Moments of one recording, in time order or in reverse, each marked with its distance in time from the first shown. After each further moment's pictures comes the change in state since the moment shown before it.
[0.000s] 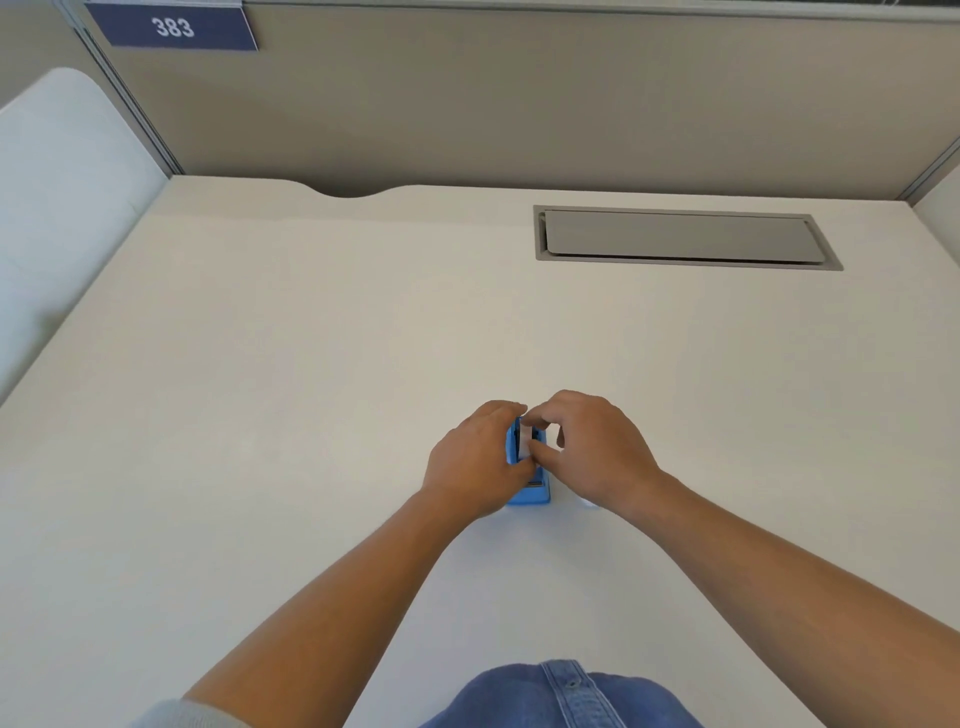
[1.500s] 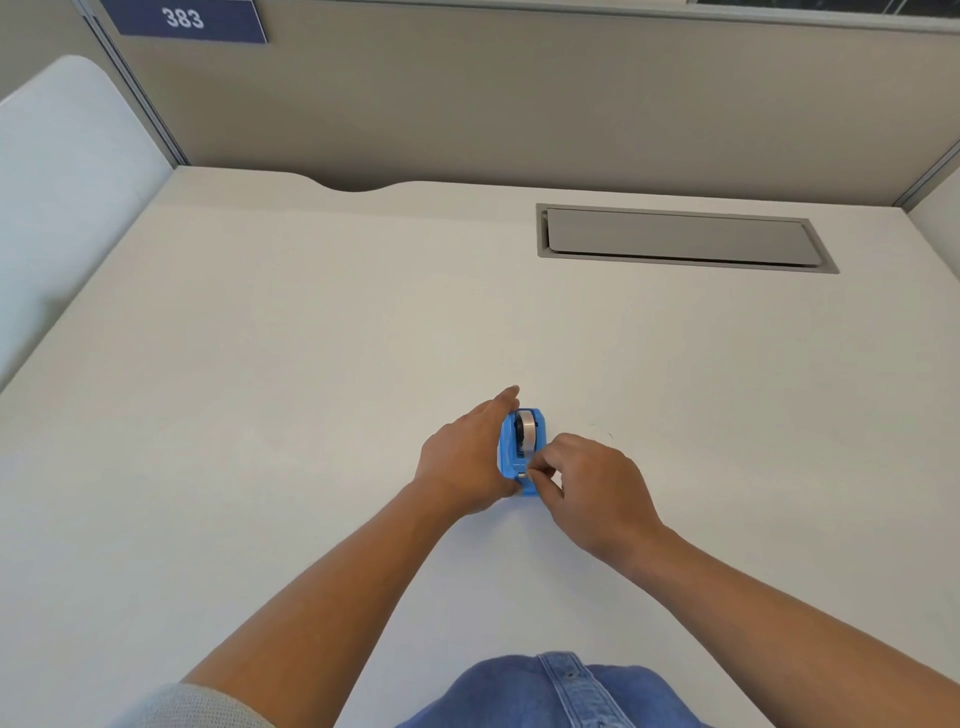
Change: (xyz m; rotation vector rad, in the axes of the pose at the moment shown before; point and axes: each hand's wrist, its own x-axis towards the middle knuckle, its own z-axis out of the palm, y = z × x) left_hand -0.007 -0.016 0.001 0.107 -0.042 0.031; right_hand -0.047 -0.011 0.017 -0.099 0.076 -0.052
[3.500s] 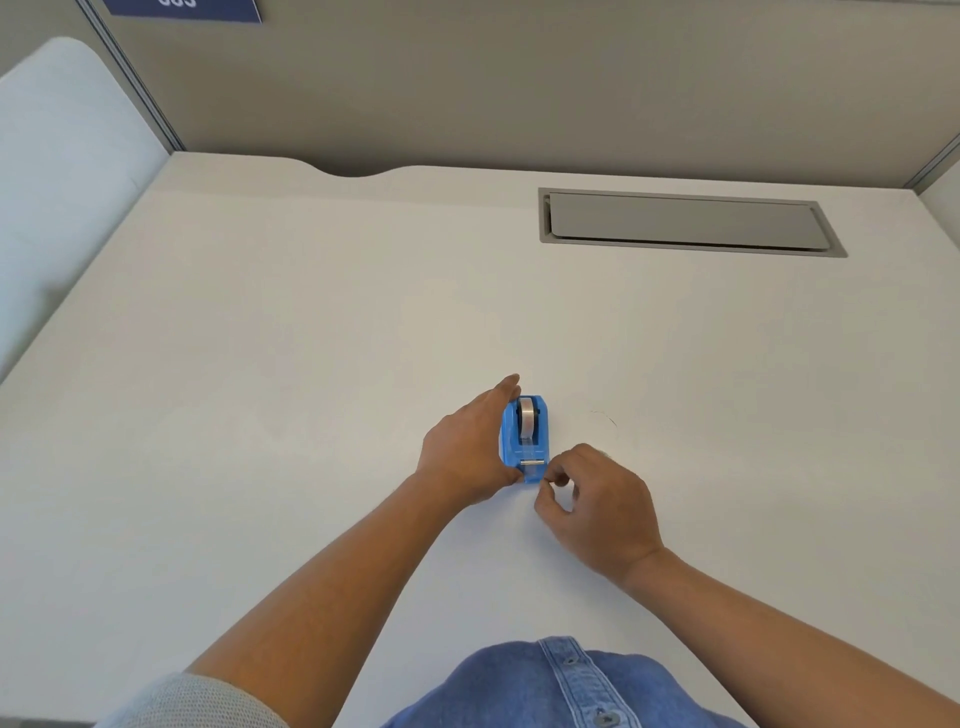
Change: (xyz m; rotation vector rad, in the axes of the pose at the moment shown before) left_hand -0.002 -0.001 0.004 -0.023 0.006 -0.014; right_hand -0.027 0.015 0.030 0.065 0.182 -0.014
